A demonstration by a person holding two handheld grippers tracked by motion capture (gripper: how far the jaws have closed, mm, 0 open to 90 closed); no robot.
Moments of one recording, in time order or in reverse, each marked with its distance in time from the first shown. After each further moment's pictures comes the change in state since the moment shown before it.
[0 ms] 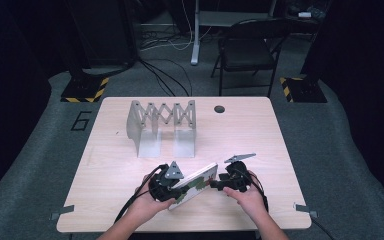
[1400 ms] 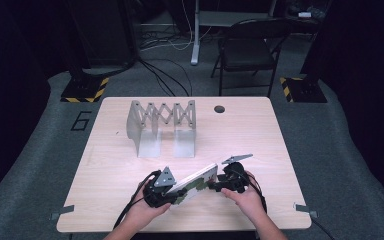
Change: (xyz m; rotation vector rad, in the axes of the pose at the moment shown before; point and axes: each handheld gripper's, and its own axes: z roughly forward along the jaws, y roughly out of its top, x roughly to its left) left arm -0.001 -0.030 0.004 -0.127 -0.008 -0.001; right arm 0.006 0.000 0.005 0.020 -0.007 -0.020
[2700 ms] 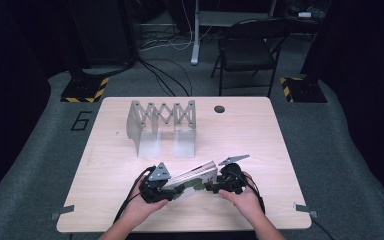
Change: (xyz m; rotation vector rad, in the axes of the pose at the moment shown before) left arm 0.017 -0.005 -0.001 -0.039 -0.005 -0.056; right arm 0.008 0.002 0.003 0.013 0.010 -0.029
